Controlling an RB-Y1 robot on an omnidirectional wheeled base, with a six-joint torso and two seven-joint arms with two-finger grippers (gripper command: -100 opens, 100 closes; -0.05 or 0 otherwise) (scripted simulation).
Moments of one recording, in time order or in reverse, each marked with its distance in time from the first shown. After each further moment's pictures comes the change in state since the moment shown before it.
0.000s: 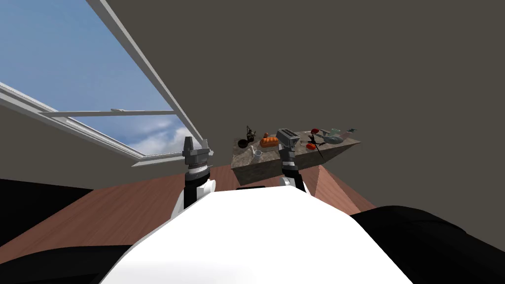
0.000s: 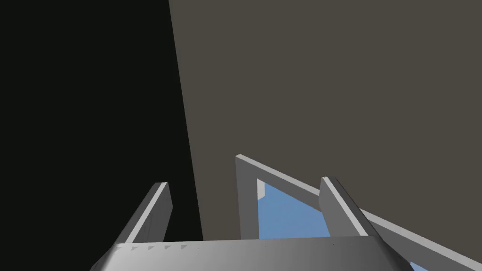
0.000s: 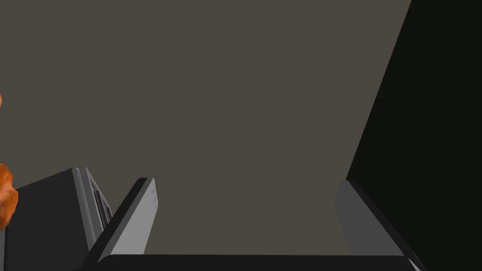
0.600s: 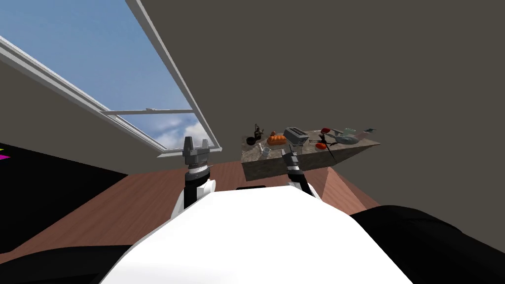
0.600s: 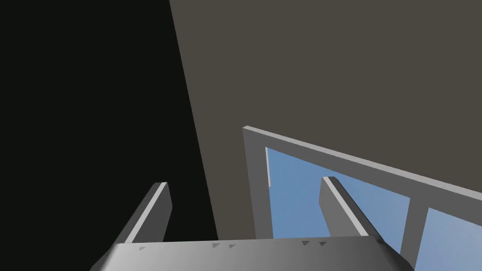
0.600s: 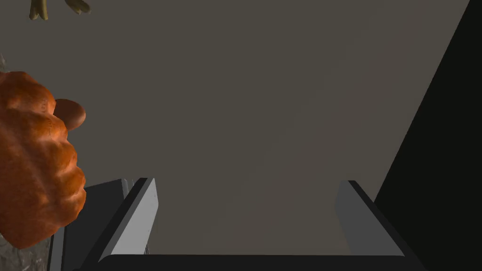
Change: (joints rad) left arm 0.000 0.000 0.000 0.000 0.000 0.000 0.000; right arm 0.055 -0.147 -0.082 0.095 0.039 -0.055 -0.068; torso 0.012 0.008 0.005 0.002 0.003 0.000
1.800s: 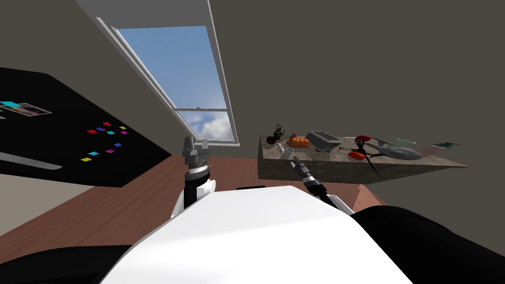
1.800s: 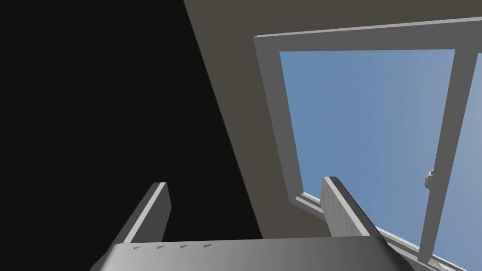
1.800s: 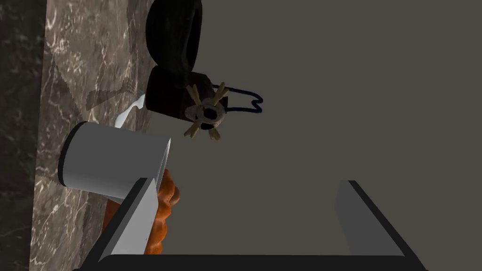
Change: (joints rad) left arm 0.000 0.000 0.000 0.000 0.000 0.000 0.000; right arm 0.164 -0.322 -0.150 0.222 0.176 -0.031 -0.208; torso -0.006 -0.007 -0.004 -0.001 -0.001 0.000
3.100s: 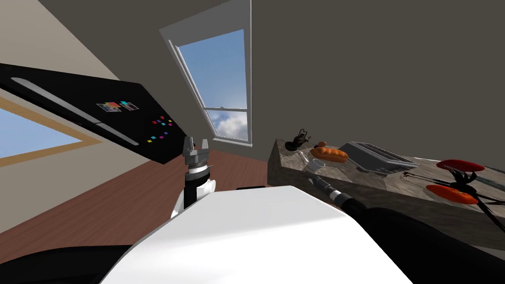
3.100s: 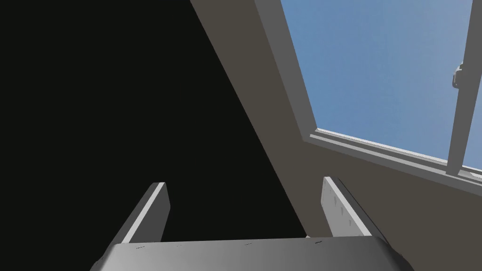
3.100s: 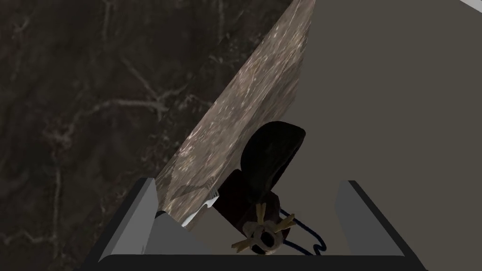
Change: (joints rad) left arm 0.000 0.000 0.000 0.000 0.000 0.000 0.000; right arm 0.232 -0.349 -0.088 0.208 0.221 -0.003 -0.245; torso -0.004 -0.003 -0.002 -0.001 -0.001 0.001
